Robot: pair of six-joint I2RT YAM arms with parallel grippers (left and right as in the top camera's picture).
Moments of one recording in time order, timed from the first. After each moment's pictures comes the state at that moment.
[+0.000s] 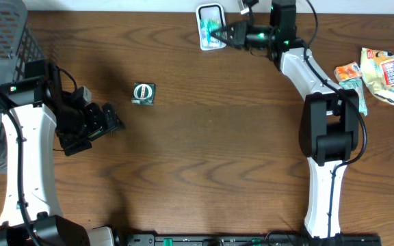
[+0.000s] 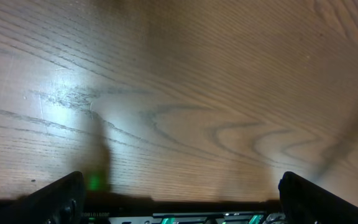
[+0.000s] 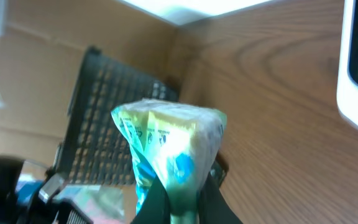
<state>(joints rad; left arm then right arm) 0.24 1.50 1.38 -1.45 0.36 -0.15 0.17 2.37 1.91 0.02 -1.10 0.70</state>
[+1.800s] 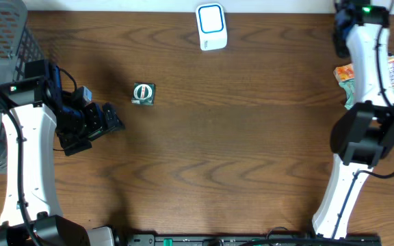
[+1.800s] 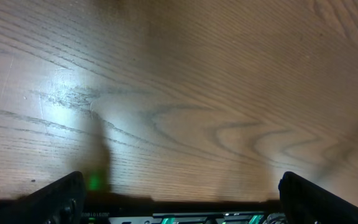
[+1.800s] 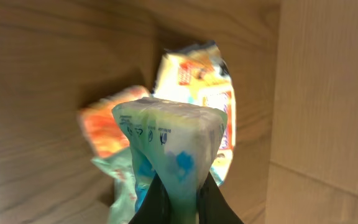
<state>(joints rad) 0.24 1.50 1.38 -1.45 0.36 -0.15 -0.12 2.33 2.31 -1.12 0.58 -0.31</state>
